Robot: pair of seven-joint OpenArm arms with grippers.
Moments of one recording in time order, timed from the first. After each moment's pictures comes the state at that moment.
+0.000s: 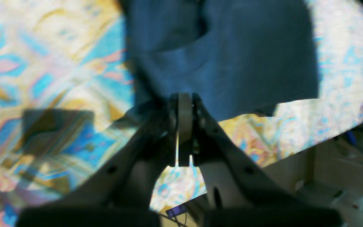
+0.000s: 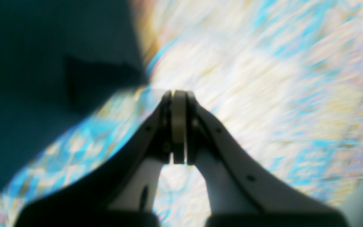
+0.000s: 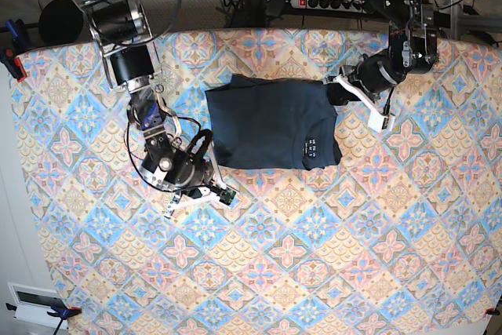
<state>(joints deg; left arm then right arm) 18.2 -15.7 -8.0 108.1 -46.8 -4.3 58.9 20.1 8.1 -19.6 83.8 -6.4 41.3 -58.7</state>
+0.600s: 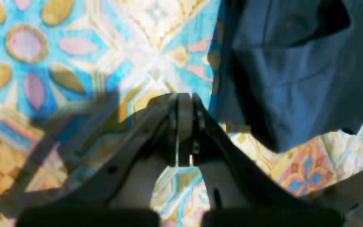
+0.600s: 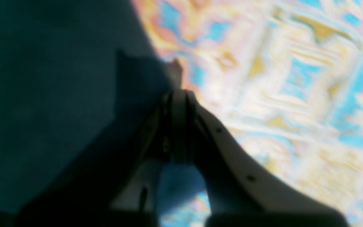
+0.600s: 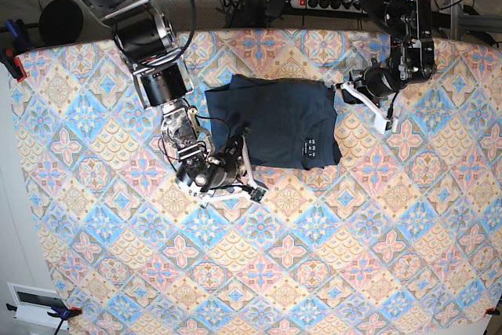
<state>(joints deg) 12.8 -15.5 -7.9 96.1 -37.0 -4.4 58.4 26.1 -0.9 -19.8 61.6 -6.8 41.1 -51.7</state>
